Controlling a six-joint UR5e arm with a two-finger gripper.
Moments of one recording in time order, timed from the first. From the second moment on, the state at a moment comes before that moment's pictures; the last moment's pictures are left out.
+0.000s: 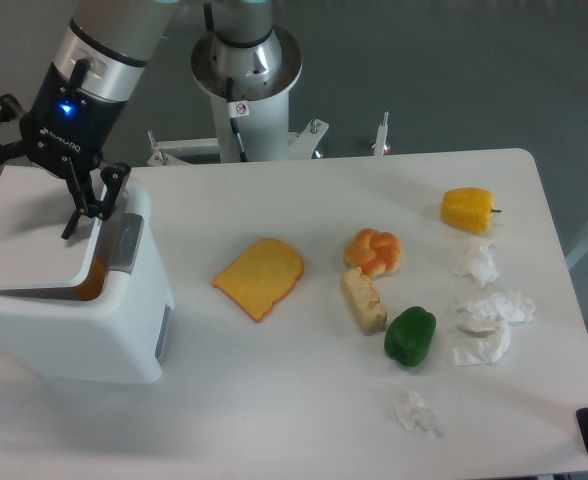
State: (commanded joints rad) arm 2.18 -1.61 -1.65 -0.97 0.92 0.25
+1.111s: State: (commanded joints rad) arm 2.18 -1.61 -1.68 -0.97 0.92 0.25
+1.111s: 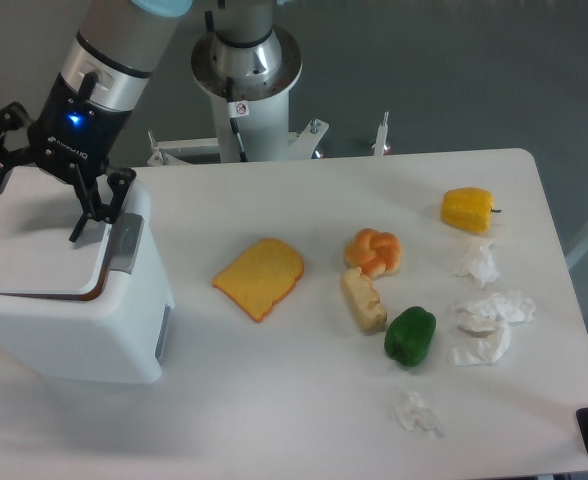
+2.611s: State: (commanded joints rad) arm 2.19 -1.62 -1.68 -0.97 0.91 0.22
